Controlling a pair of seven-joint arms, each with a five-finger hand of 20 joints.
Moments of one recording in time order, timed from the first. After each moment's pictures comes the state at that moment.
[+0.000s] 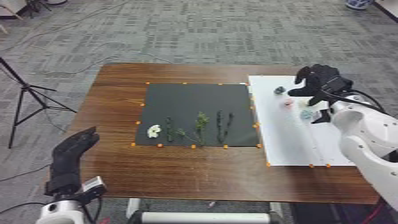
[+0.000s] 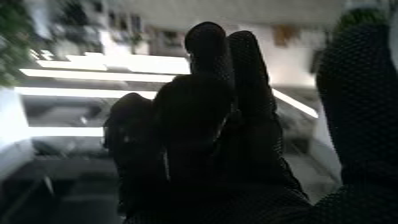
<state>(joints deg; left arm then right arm) 132.0 -57.4 -90.9 -119.2 57.7 33.5 18.5 -83.3 -35.6 72.1 -102.4 -130.8 0.4 13.8</state>
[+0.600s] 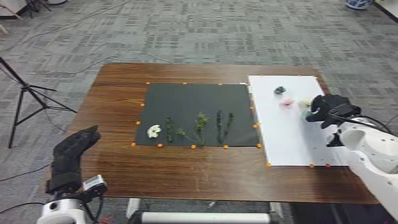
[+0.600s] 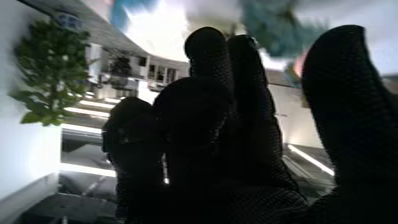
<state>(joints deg) 131.6 -58.2 -90.9 -119.4 58.4 33.0 18.3 -87.9 -37.7 74.1 -91.3 -135.1 -2.4 12.7</state>
